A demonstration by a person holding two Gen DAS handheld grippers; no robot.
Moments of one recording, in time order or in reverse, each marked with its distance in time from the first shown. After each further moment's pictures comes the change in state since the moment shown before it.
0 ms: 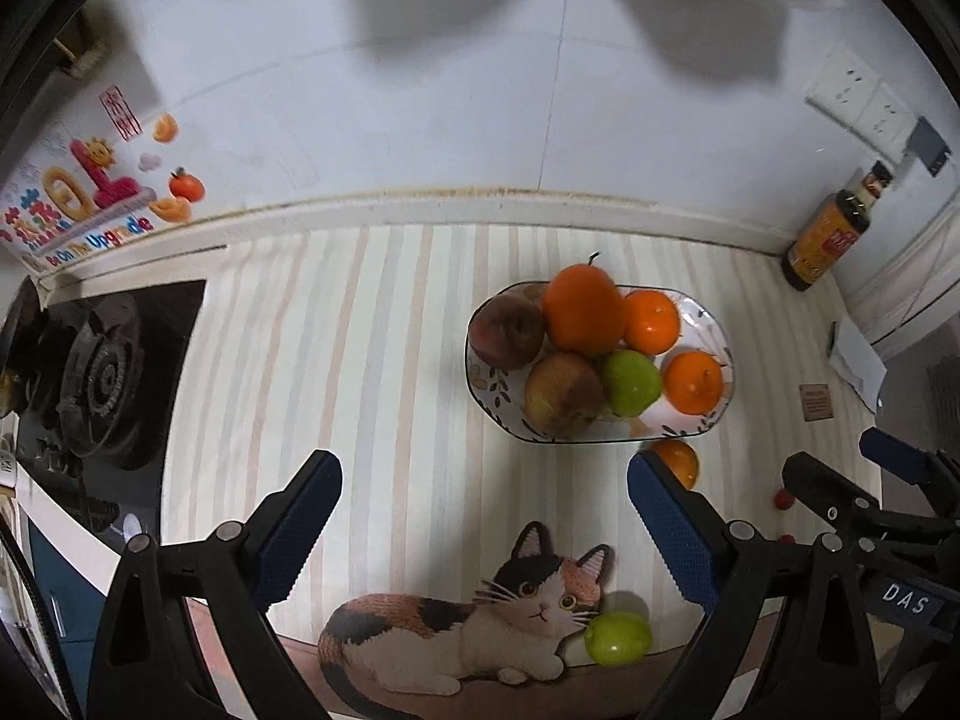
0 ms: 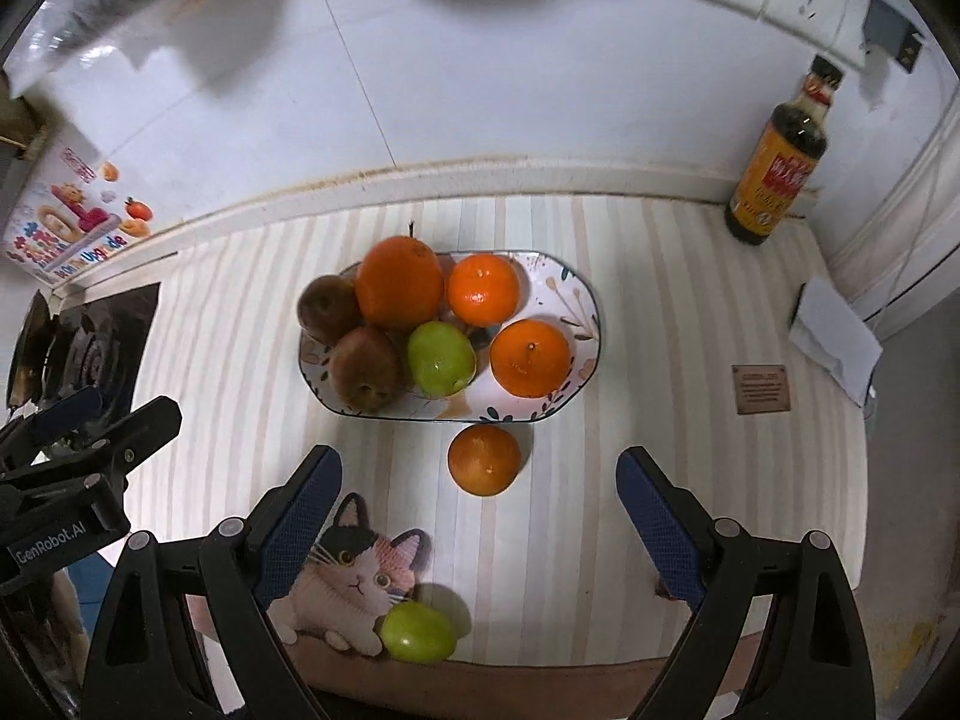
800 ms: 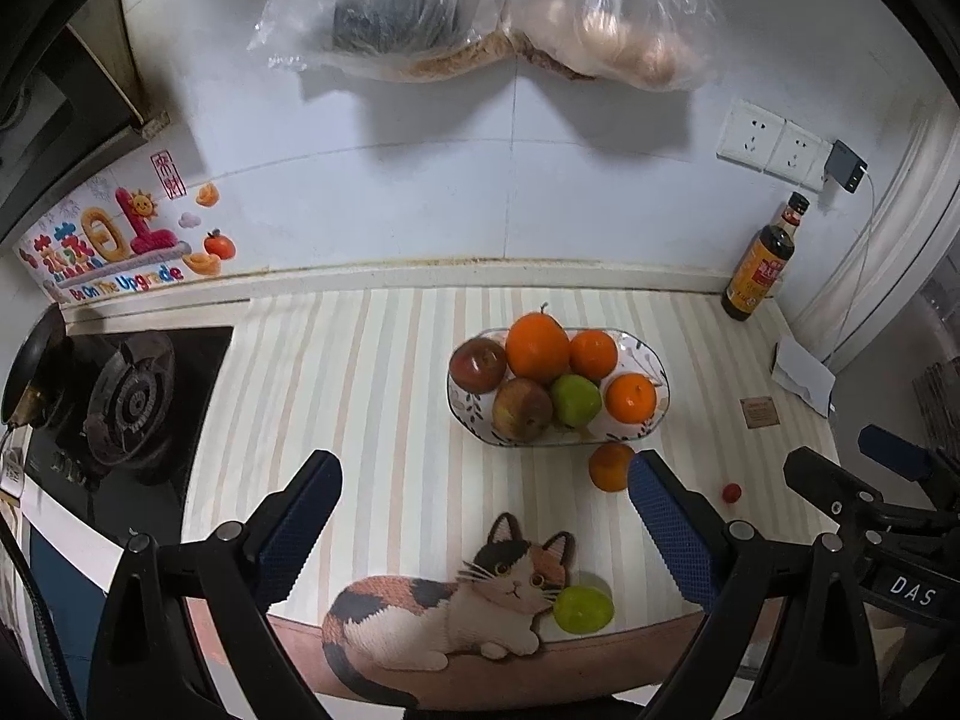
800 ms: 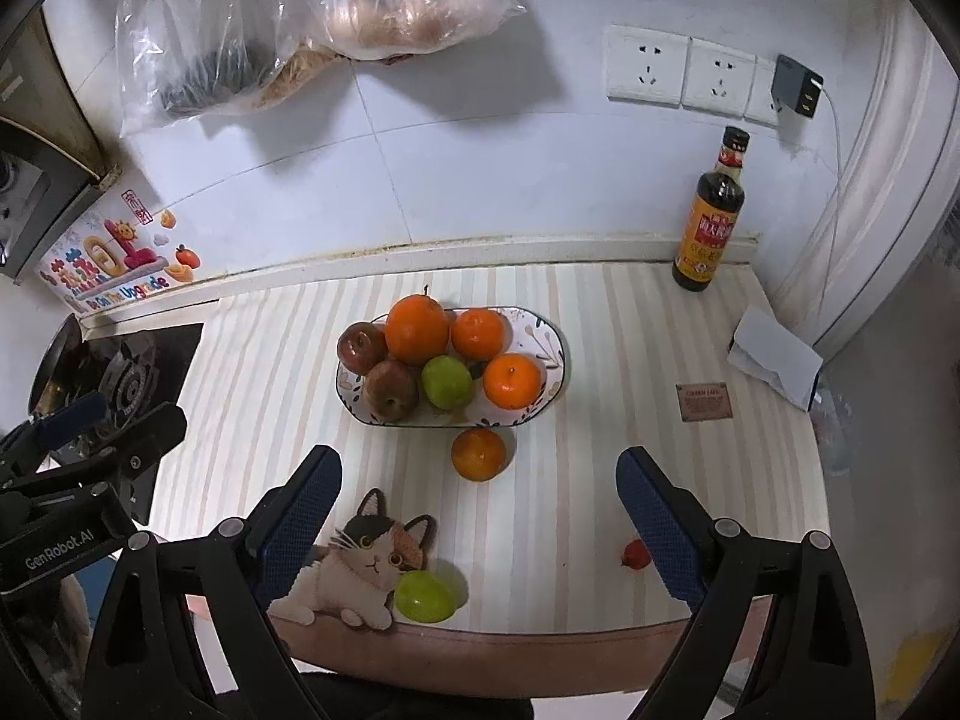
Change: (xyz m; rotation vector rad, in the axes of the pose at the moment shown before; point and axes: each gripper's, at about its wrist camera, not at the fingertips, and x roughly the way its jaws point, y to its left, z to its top) left arm -0.086 -0.014 -0.041 0.018 -0.167 -0.030; right arm -0.102 -0.004 -0.050 0.005 -0.168 0.006
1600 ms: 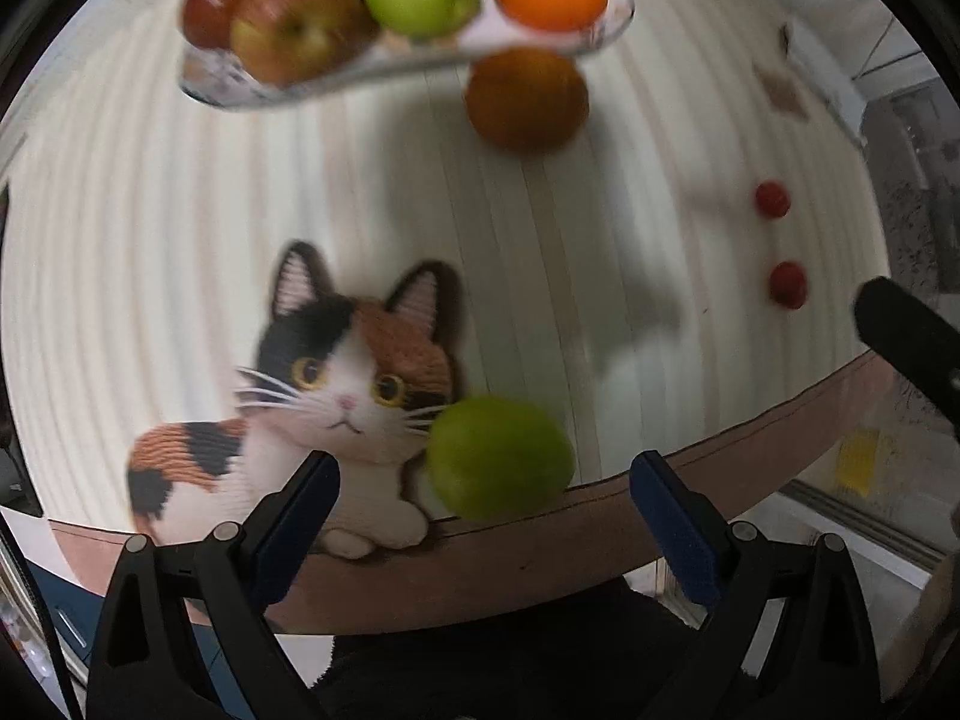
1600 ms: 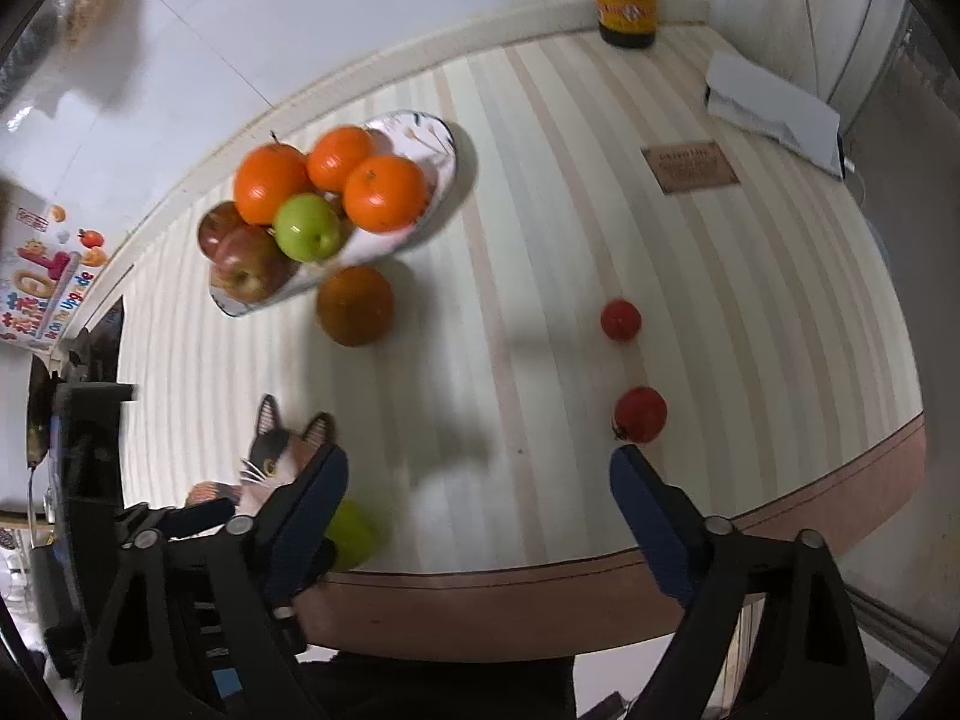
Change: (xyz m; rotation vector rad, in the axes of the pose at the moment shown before) left arm 0.205 -0.095 -0.127 0.163 0.685 -0.141; right arm 0.150 -0.109 -0.092 0.247 0.298 0.038
